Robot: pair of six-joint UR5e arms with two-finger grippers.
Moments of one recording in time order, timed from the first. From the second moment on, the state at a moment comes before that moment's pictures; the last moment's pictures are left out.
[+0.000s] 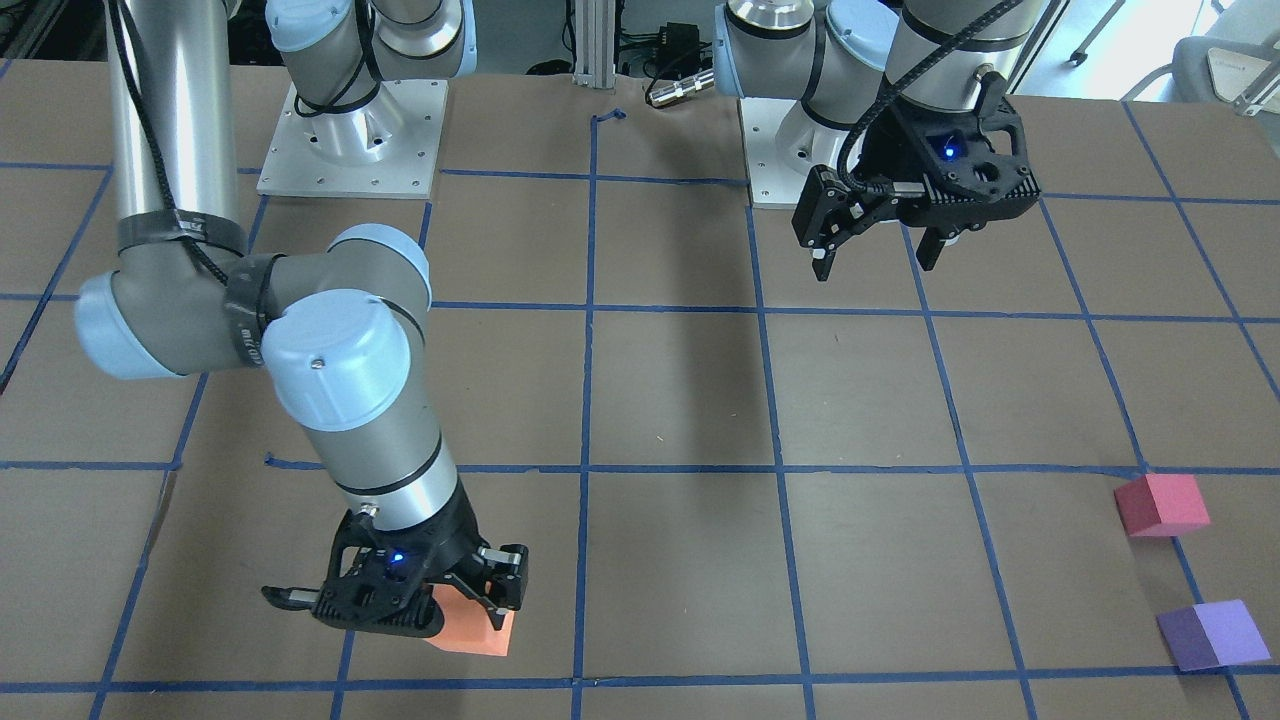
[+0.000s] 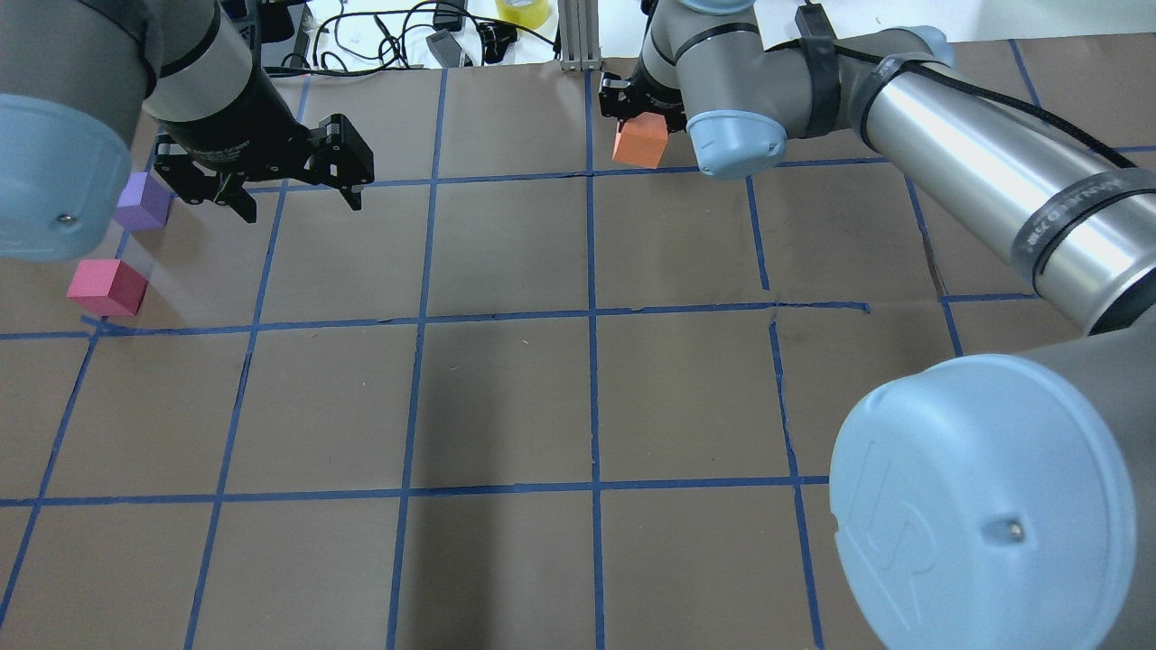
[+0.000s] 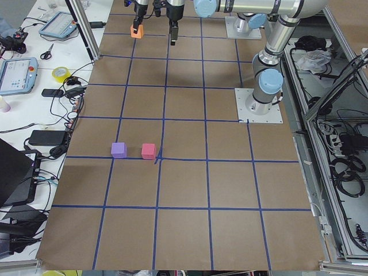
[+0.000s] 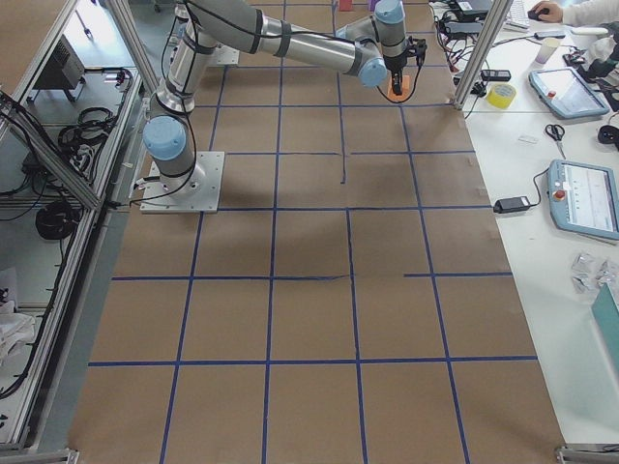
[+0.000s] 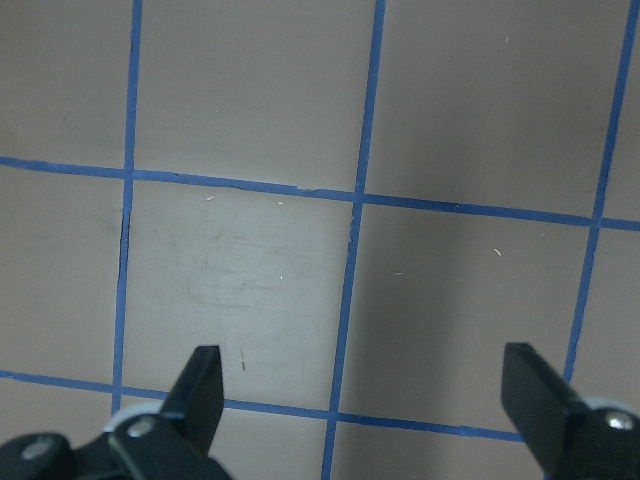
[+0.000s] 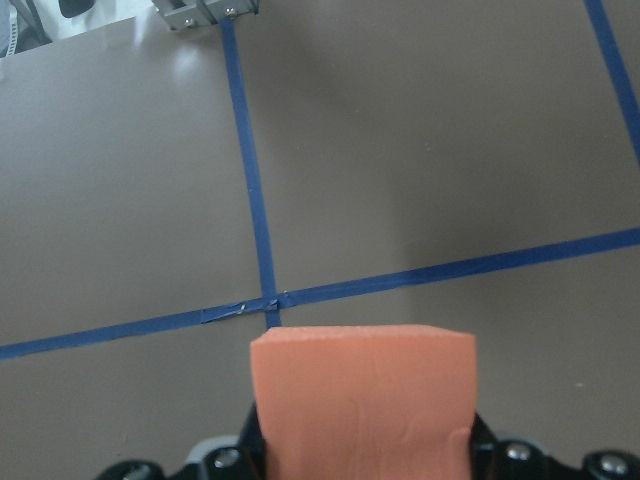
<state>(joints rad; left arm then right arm) -1.60 -1.53 -1.62 -1.44 1.63 -0.15 1.77 -0.98 1.37 -2.32 -1.49 0.42</state>
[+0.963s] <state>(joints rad) -1.60 -1.54 -1.61 -1.43 1.63 -0.15 1.98 -0.83 1.31 -2.37 -1.48 0.75</state>
